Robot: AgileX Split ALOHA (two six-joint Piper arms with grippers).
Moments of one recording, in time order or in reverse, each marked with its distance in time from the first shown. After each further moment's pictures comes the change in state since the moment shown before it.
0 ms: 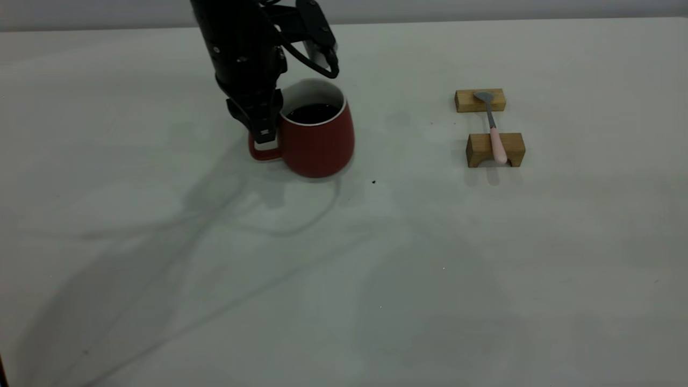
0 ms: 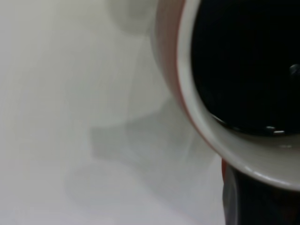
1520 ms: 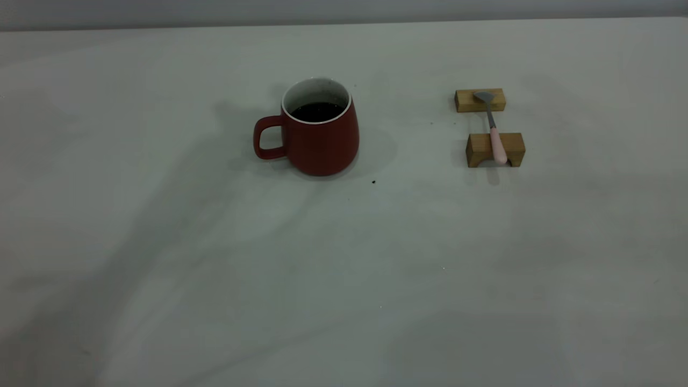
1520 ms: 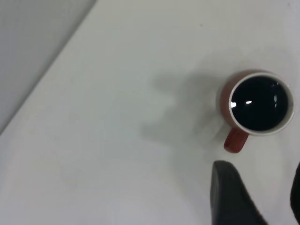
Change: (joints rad) left arm -0.008 -0.380 -0.462 0.014 0.543 -0.371; right arm 0.000 0.000 0.000 0.000 0.000 0.000
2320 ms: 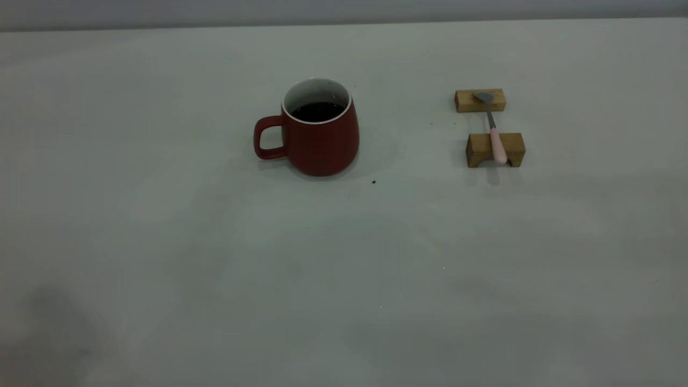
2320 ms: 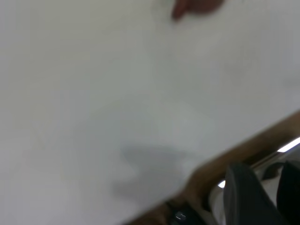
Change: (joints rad) left arm 0.058 -1.177 1.096 -0.031 -0.002 -0.320; right arm 0.000 0.000 0.000 0.000 0.000 0.000
